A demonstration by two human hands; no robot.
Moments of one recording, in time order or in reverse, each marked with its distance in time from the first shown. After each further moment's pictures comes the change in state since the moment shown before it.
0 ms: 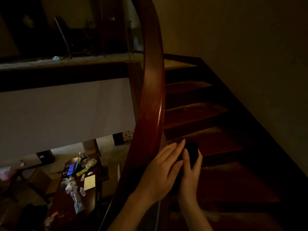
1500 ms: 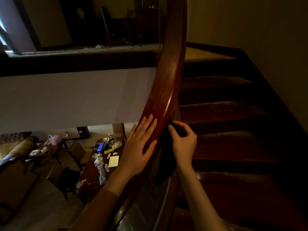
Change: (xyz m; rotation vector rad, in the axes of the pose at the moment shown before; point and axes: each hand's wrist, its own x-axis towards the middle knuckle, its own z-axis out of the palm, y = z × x) left_hand 0.002 -0.057 -0.022 0.486 0.243 -0.172; right_hand 0.076 -0.012 0.032 -0.225 -0.236 -0.053
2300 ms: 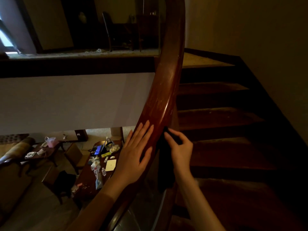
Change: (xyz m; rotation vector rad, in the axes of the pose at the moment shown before) left_hand 0.001 0.003 0.002 0.041 0.000 -0.018; right_hand 0.006 0.001 -0.002 0.148 -0.126 0.067
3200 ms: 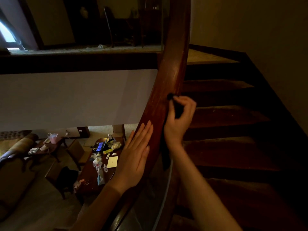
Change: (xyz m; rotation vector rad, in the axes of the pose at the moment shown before) left_hand 0.000 0.005 -0.007 -0.113 -0.012 -0.011; right_hand 0.062 -0.020 0.049 -0.179 0.230 -0.674
